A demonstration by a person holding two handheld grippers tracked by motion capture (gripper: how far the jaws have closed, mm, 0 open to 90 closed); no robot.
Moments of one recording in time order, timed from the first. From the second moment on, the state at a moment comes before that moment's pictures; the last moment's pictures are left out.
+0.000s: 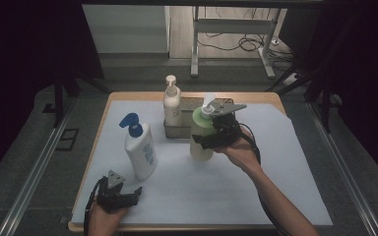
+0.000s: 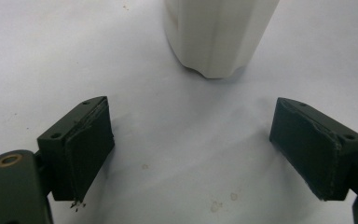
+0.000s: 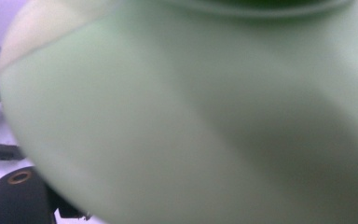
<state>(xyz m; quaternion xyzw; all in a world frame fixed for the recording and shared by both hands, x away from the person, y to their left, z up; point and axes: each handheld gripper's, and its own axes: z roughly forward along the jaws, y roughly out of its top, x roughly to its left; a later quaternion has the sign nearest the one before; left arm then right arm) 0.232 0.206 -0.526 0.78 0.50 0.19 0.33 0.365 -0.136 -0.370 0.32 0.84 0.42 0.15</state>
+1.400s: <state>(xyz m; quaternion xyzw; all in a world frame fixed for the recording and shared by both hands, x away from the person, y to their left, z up) 0.232 0.206 -0.526 0.78 0.50 0.19 0.33 0.429 -0.121 -0.341 0.37 0.81 0.41 0.21</state>
